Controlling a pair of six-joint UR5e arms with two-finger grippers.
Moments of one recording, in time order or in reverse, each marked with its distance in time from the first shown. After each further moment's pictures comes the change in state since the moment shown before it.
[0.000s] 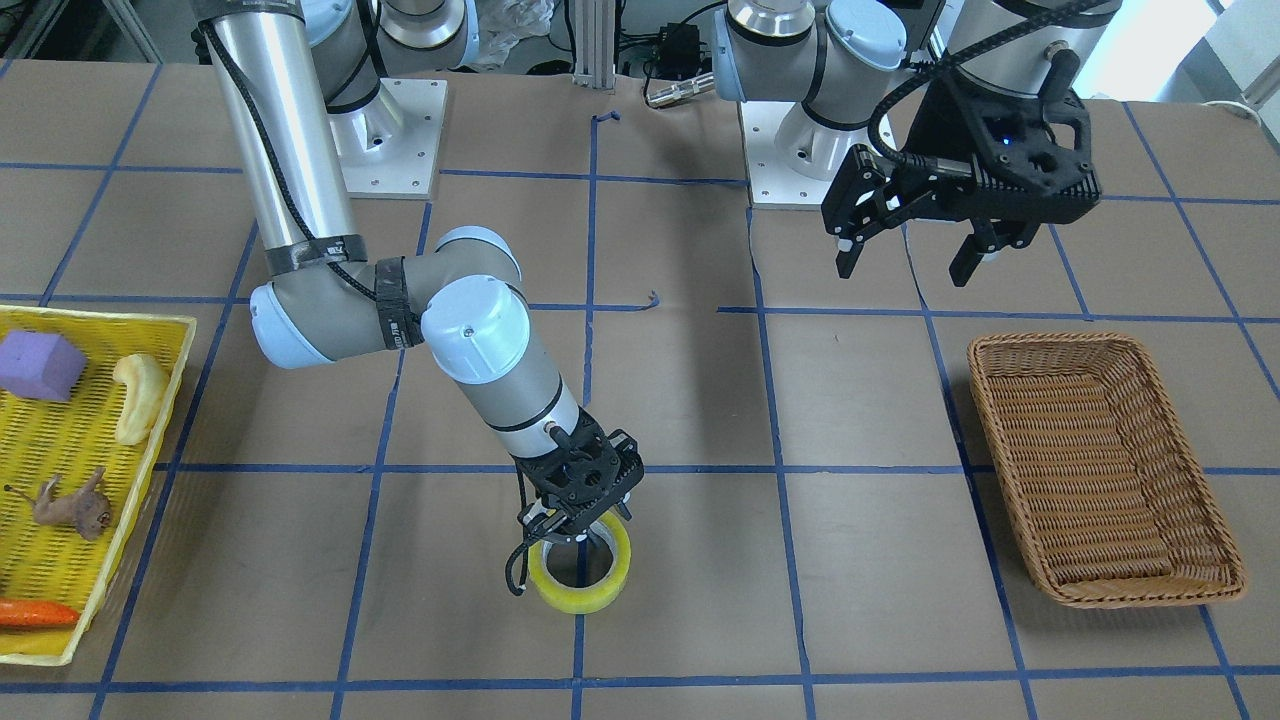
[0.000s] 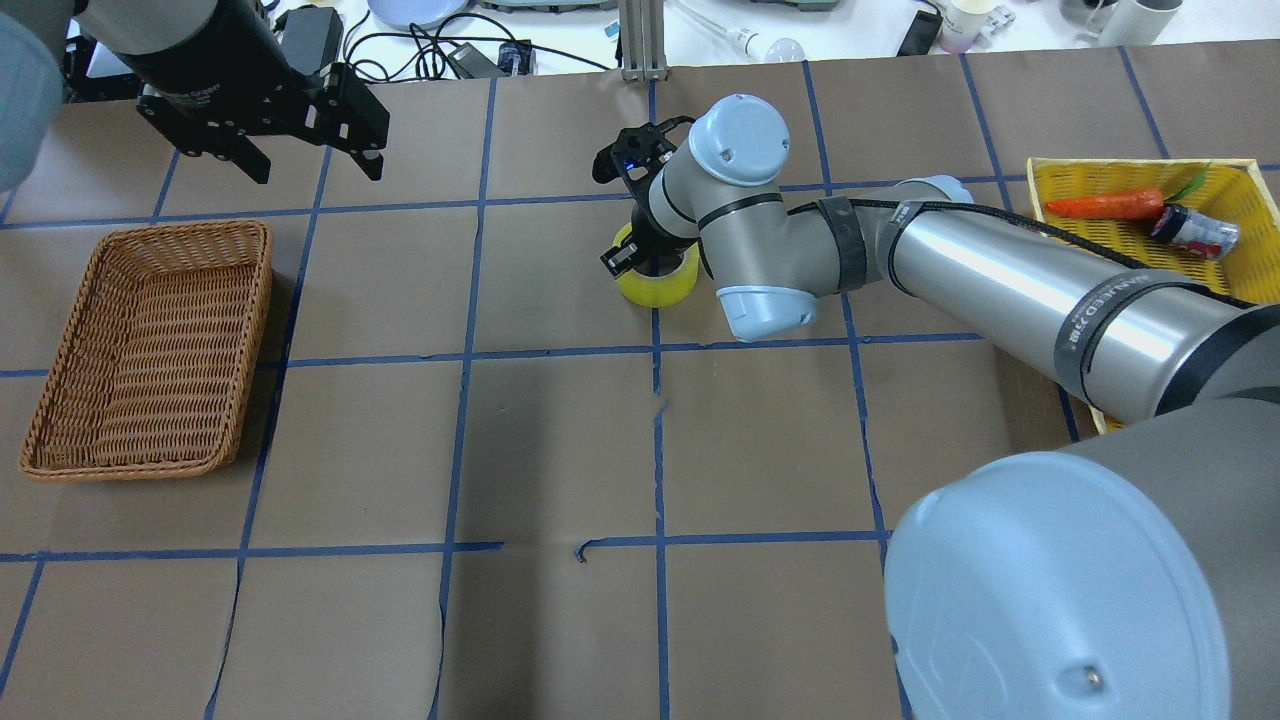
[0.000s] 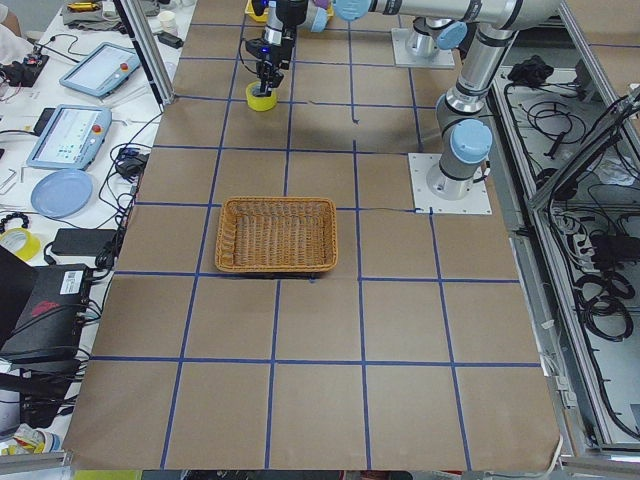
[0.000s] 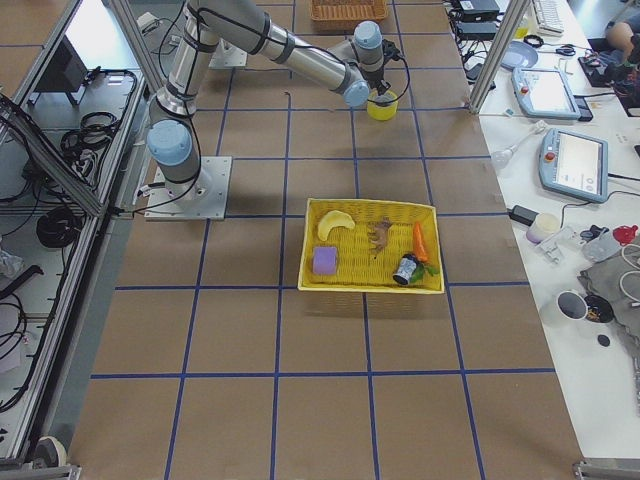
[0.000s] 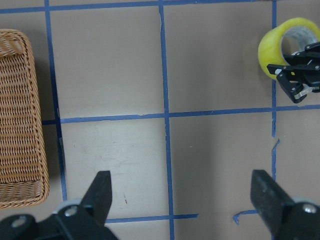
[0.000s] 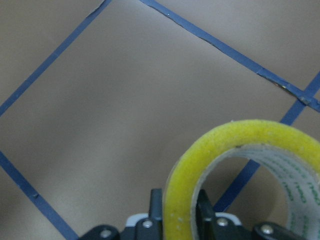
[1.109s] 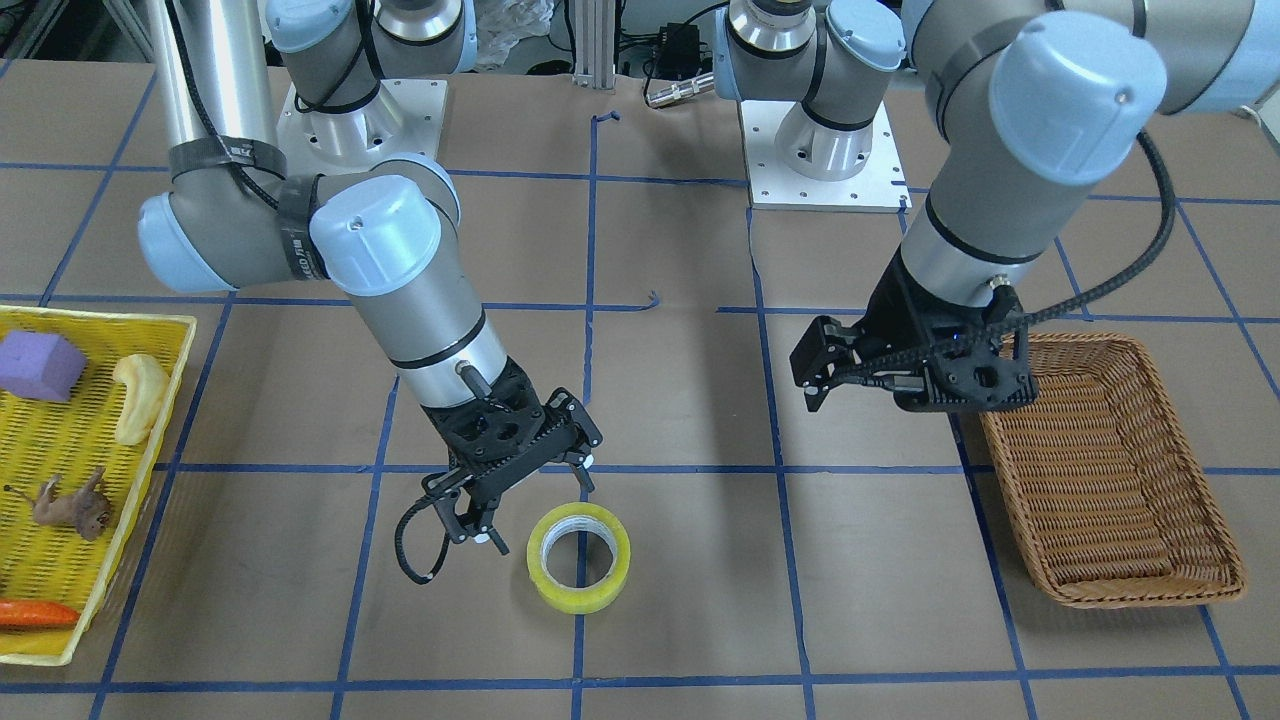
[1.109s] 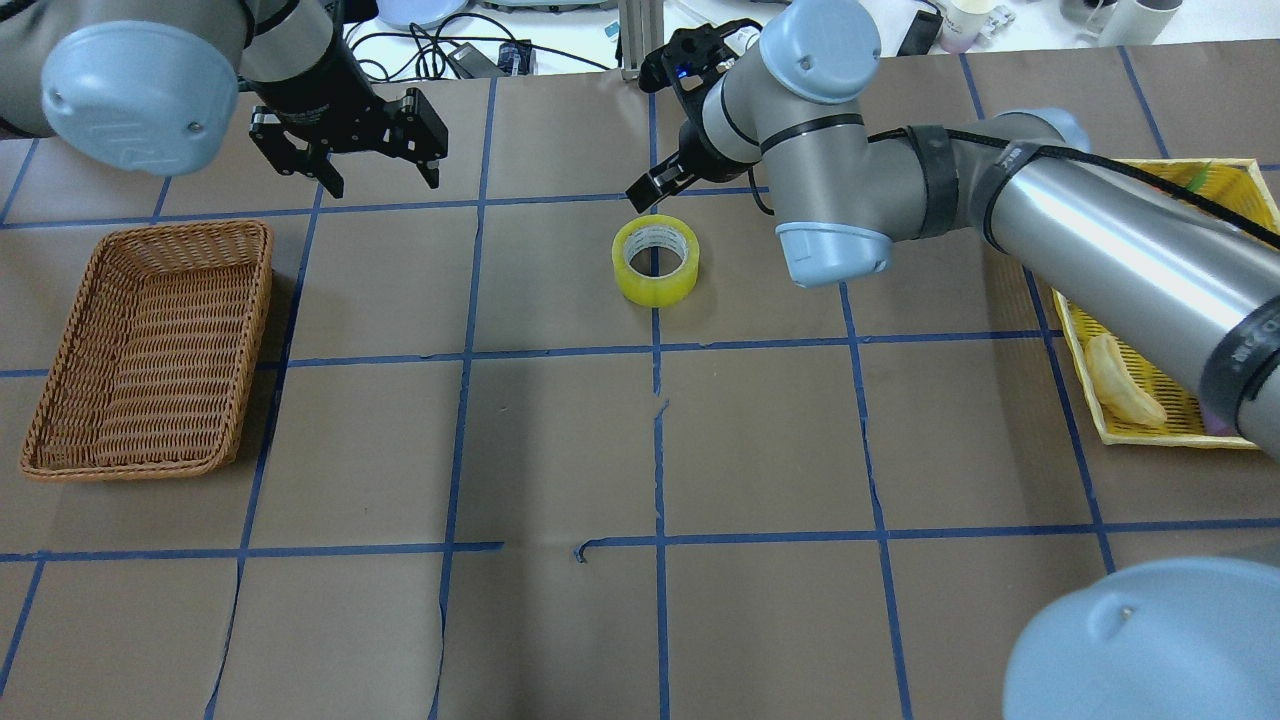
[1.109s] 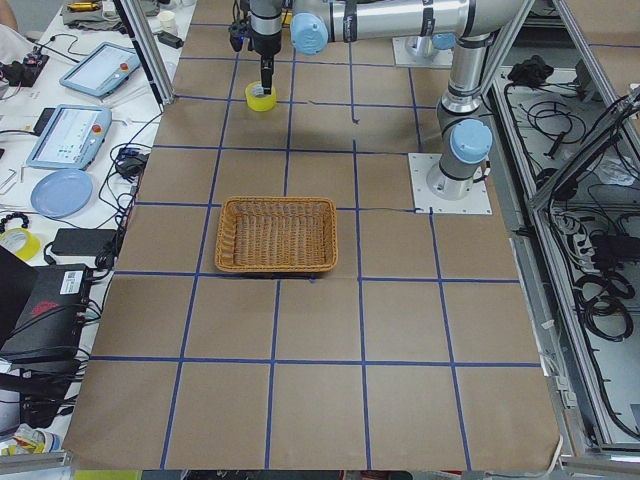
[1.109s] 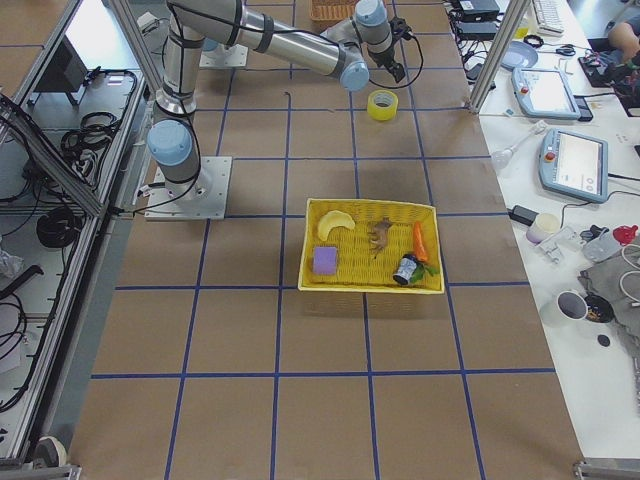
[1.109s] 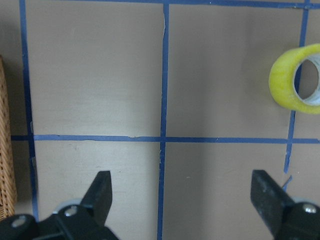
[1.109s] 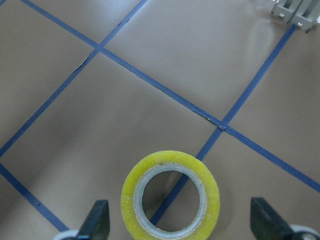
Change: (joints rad) left arm -0.025 -0.220 0.003 0.158 -0.005 -0.120; right arm -0.098 -0.171 -0.011 0.073 -0.017 -0.008
